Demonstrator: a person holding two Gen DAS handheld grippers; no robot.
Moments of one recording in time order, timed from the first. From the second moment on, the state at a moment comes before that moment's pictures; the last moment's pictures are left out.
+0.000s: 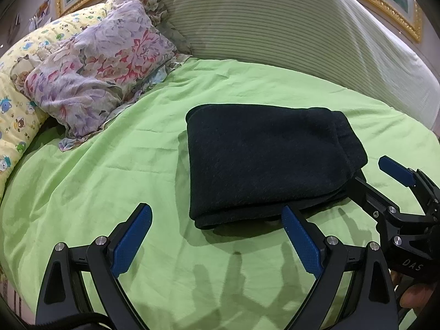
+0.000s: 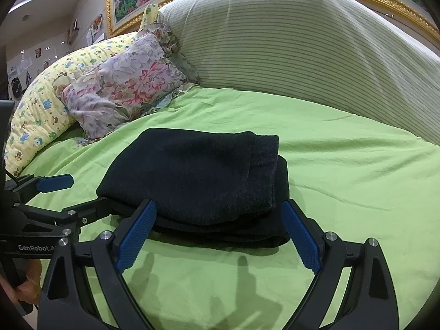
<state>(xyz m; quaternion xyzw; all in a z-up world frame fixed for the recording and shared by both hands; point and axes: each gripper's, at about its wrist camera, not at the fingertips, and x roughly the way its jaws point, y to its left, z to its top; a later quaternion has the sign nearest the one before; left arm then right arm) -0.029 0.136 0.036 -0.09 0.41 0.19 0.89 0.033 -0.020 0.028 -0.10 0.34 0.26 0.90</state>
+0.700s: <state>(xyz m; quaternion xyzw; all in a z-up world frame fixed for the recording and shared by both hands) -0.020 0.138 0.040 -0.09 0.41 0.18 0.89 0.043 -0.029 0.029 -0.08 0.36 0.25 0.90</state>
